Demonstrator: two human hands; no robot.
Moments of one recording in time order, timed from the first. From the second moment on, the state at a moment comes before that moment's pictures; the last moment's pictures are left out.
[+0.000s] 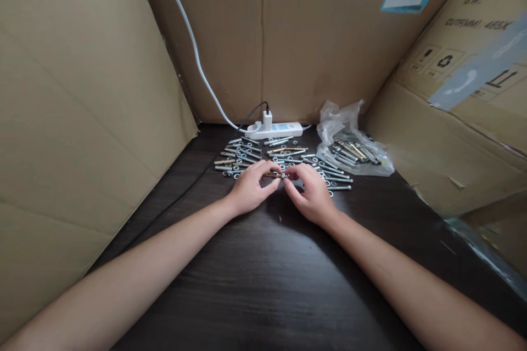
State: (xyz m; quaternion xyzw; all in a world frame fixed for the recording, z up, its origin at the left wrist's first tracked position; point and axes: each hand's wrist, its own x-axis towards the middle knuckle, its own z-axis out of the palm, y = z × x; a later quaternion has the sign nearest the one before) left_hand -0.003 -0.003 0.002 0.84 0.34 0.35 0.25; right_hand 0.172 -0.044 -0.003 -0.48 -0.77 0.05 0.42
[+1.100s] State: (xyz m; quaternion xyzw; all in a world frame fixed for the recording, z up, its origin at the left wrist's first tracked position) left_hand -0.002 -0.003 0.000 0.84 0.35 0.34 0.23; right_hand 0.173 -0.041 -0.009 -0.49 -0.78 0.06 0.38
